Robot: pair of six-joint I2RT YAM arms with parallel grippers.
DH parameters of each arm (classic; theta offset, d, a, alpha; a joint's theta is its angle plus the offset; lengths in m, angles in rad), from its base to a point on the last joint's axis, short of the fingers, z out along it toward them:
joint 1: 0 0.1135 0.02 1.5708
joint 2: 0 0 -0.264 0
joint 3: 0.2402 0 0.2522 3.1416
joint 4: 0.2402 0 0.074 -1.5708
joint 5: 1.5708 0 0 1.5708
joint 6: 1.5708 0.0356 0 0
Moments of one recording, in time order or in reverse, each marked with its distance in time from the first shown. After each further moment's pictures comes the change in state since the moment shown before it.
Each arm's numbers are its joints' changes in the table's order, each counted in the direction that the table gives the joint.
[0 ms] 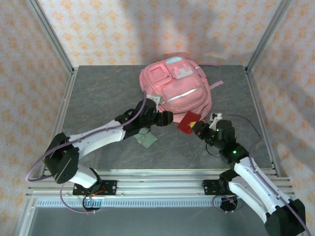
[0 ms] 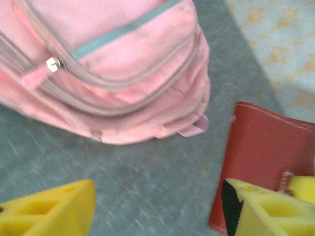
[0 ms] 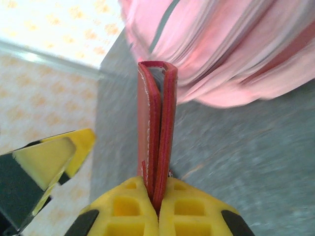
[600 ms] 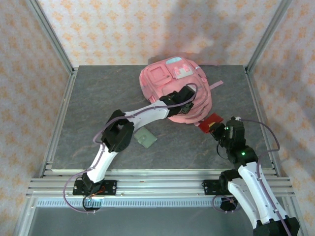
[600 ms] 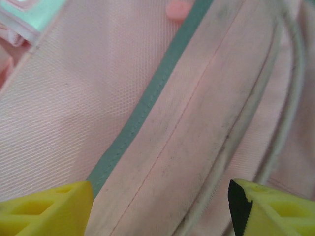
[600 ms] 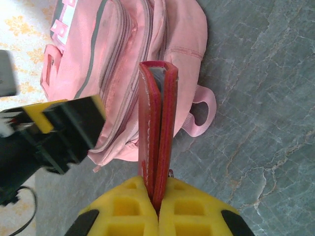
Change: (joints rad) left arm -0.066 -0.743 0.844 0.333 -0.422 0.523; right arm -0.177 0.098 0.057 0.303 0.182 -0.016
